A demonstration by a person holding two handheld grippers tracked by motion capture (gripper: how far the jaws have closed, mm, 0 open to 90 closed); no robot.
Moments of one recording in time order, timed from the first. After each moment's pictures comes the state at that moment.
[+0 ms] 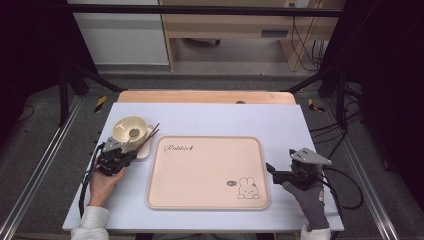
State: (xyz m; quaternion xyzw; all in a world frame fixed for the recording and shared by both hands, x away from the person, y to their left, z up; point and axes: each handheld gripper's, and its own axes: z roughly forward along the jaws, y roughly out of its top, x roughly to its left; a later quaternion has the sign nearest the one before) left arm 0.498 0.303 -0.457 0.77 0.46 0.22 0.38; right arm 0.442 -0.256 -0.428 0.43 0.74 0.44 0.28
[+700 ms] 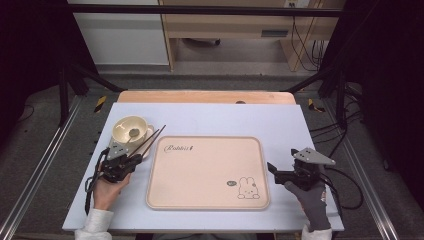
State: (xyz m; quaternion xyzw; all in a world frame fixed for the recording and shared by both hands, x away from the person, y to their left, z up) left arm 0.467 0.274 -0.442 0.78 0.44 0.24 0.38; right arm 0.440 -0.258 -0.422 0.44 0.73 0.45 0.27
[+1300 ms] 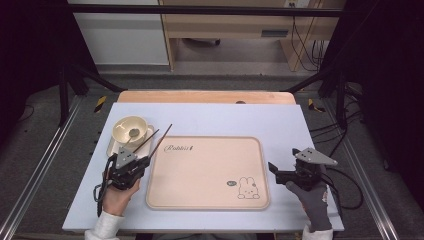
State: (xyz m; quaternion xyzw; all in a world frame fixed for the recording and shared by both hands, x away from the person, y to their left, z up) left arm 0.438 0.238 -0.423 0.75 0.45 0.26 0.40; right arm 0.438 -0.261 -0.420 0.43 0.73 0.45 0.28
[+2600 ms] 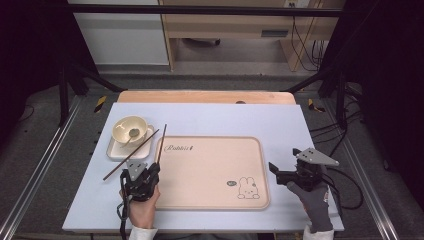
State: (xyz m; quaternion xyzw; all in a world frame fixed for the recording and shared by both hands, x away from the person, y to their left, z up) left arm 0.412 0.187 -0.446 0.64 0.58 0.29 0.42; right arm 0.436 -0.261 -0.418 0.43 0.73 0.46 0.27
